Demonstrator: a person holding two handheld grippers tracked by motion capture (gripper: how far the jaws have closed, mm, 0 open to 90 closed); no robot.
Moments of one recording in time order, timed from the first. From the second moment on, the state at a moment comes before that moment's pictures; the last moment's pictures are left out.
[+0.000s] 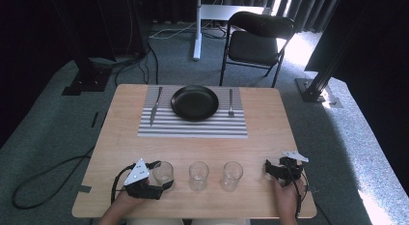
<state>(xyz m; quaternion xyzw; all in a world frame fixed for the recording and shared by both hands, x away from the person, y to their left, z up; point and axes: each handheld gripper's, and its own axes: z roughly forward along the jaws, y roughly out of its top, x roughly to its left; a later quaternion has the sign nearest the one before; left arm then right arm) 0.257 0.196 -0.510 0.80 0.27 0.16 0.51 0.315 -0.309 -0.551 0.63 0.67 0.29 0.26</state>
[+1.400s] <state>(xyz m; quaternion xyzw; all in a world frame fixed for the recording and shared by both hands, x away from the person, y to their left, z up) 0.273 0.204 -0.496 0.79 0.32 0.20 0.48 0.315 -0.309 -0.551 0.63 0.67 0.29 0.26</state>
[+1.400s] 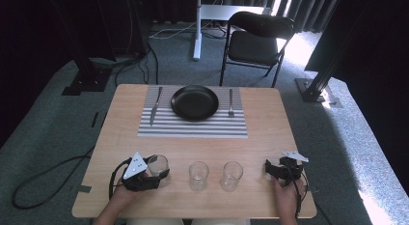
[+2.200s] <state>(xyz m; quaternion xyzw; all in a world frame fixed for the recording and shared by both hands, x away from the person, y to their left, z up) 0.336 0.199 -0.480 0.78 0.39 0.22 0.45 0.315 -0.309 -0.551 0.63 0.67 0.29 0.26</state>
